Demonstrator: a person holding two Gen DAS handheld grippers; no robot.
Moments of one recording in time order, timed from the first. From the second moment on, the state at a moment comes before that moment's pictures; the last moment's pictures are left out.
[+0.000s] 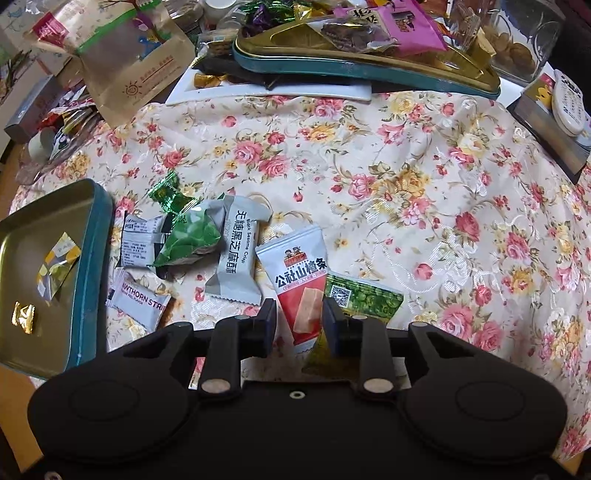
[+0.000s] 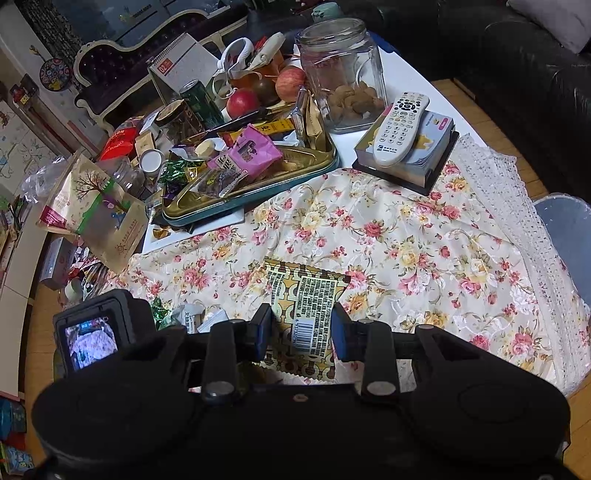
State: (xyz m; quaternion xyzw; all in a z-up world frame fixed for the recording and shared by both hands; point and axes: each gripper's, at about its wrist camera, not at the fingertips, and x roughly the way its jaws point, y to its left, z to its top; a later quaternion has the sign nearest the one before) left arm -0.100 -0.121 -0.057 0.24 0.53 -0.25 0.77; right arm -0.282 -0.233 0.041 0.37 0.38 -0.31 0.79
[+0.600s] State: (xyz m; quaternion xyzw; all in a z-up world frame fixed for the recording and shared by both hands) left arm -0.104 -0.122 -0.062 0.23 0.54 -0.33 0.74; right arm -0.278 -0.230 0.042 0.38 0.39 -0.30 0.78
